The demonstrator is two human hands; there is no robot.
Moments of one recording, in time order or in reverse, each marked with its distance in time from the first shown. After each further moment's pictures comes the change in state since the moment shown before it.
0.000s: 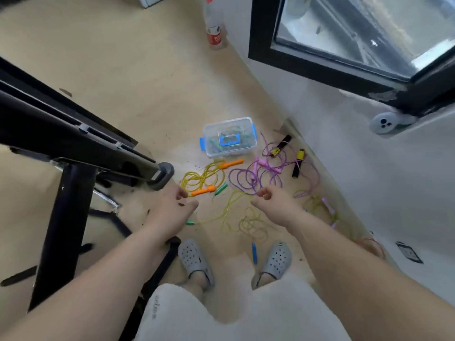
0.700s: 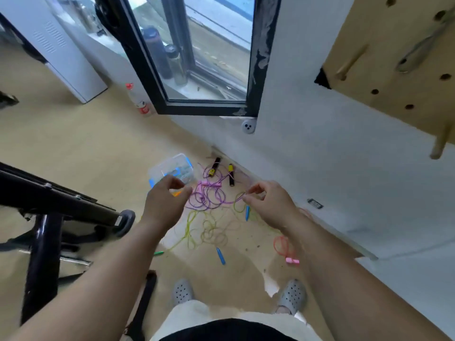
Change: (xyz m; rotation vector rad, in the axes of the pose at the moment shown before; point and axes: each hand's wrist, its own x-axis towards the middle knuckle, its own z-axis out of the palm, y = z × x) left_hand -0.276 0.153 0.017 -0.271 0.041 0.471; right_hand -0.334 0.131 -0.108 0.192 0.482 -0.207
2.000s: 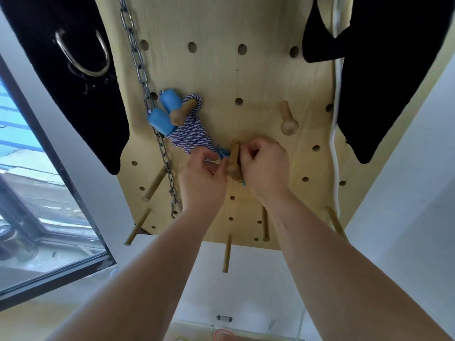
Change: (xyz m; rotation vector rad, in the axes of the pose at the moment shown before) left_hand -0.100 0.511 0.261 -0.474 -0.097 0.848; right_hand -0.073 -0.005 -0.466 -0.087 1.293 -0.218
